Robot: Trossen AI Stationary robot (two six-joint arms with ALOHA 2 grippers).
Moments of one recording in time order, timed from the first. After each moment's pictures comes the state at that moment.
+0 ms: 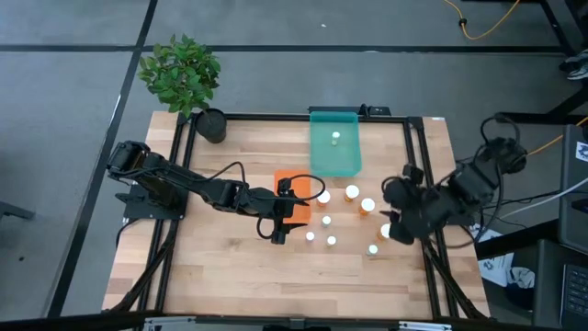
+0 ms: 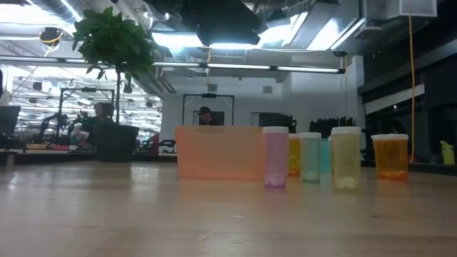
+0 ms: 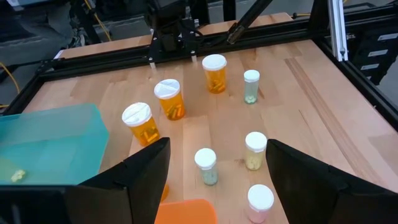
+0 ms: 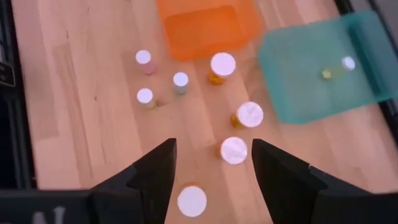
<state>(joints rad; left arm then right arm) -0.22 1.57 1.00 0.14 -0.22 0.04 0.65 1.35 1.66 -1.57 0.46 0.83</state>
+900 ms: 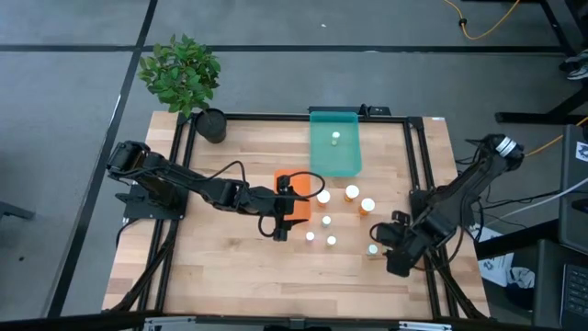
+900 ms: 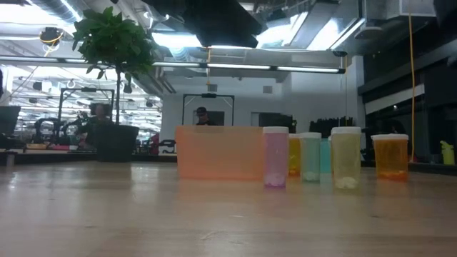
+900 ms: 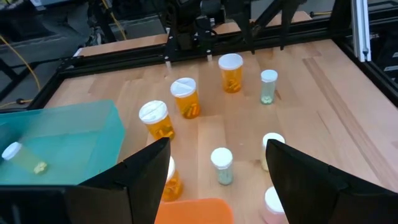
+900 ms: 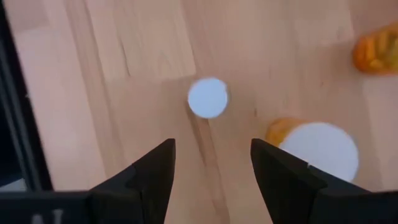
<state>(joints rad) -0.21 1.57 1.00 0.14 -0.27 0.04 0.79 1.23 0.81 -0.86 0.14 1.03</state>
